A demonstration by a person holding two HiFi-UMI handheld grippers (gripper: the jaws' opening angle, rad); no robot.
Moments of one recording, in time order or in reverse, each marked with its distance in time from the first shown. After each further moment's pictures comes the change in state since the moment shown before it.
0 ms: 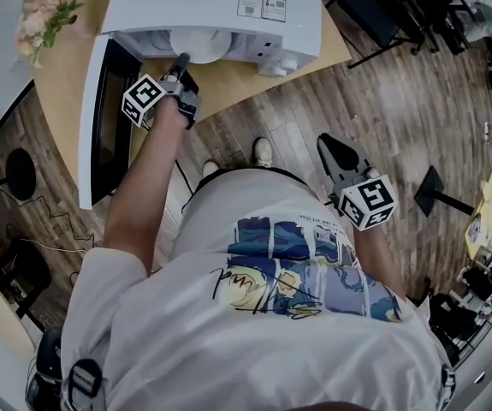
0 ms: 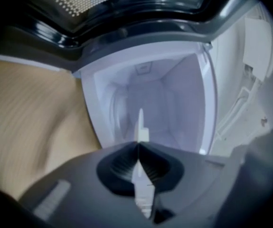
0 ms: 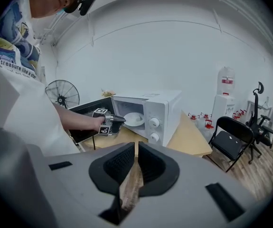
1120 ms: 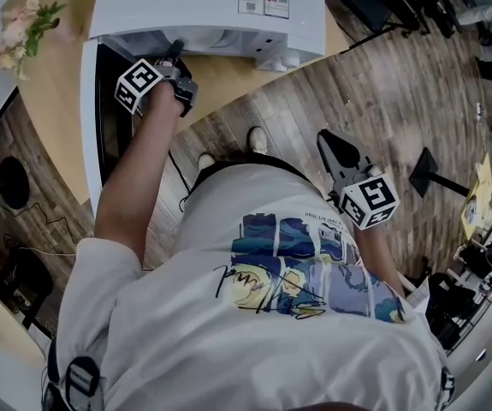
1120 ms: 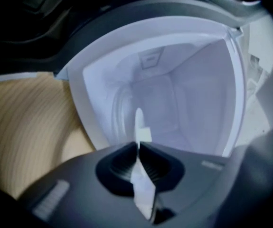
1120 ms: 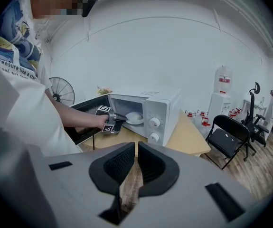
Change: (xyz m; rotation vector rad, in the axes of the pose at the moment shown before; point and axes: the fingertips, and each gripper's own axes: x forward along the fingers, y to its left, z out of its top) left arm 0.035 0.020 0.020 0.049 0.046 0.073; right arm 0.014 0.007 0.009 0.015 0.046 -0.050
